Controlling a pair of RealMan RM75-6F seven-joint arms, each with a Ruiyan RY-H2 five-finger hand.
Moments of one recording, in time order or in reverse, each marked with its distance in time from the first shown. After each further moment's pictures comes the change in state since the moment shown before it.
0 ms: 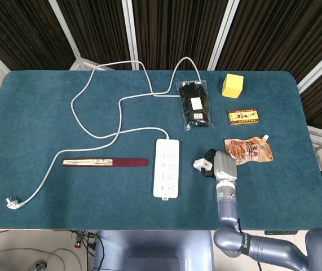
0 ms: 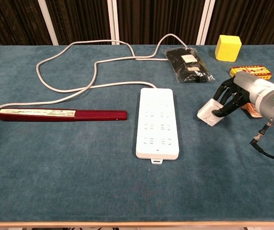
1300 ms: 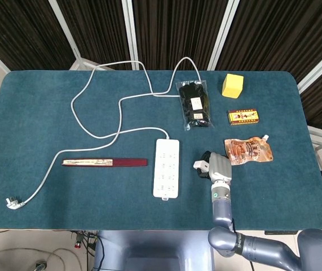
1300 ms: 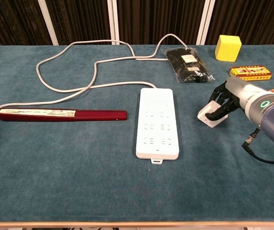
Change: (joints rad) left arm -0.001 0.000 0.000 0.001 -0.001 -0.001 0.000; right arm -0.003 -0.063 0.022 0.045 -0.001 -0.013 -0.074
